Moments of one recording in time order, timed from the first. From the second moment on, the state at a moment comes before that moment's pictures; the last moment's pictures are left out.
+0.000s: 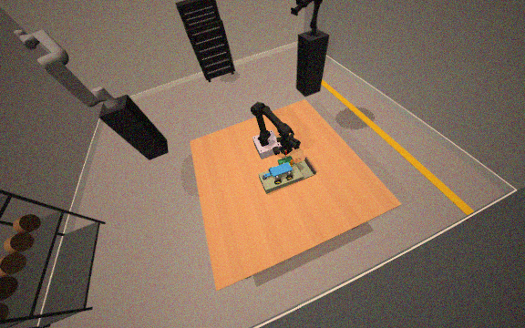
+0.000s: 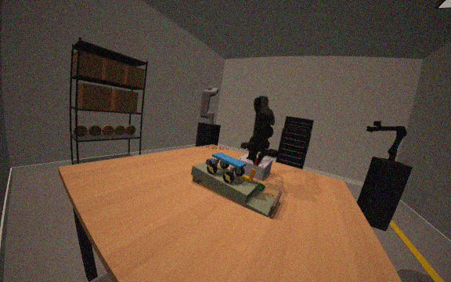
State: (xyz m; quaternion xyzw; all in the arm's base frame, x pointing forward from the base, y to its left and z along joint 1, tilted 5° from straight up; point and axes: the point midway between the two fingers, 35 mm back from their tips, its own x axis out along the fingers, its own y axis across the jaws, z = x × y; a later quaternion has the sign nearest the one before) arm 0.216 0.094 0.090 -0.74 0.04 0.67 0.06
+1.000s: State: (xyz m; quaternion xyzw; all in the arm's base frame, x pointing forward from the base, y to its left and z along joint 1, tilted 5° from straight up) arm 0.220 0.123 0.022 -0.74 -0.03 0.66 0.12
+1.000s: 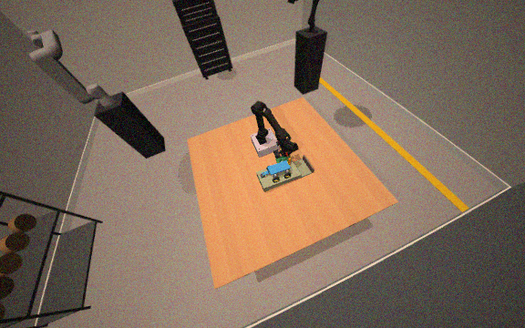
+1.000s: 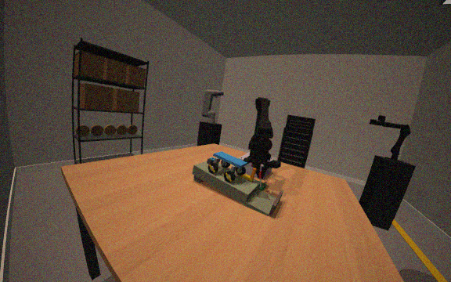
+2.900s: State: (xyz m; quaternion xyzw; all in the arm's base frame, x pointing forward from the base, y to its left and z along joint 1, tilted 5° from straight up) arm 0.221 0.092 0.006 -0.74 -0.02 0.66 0.12
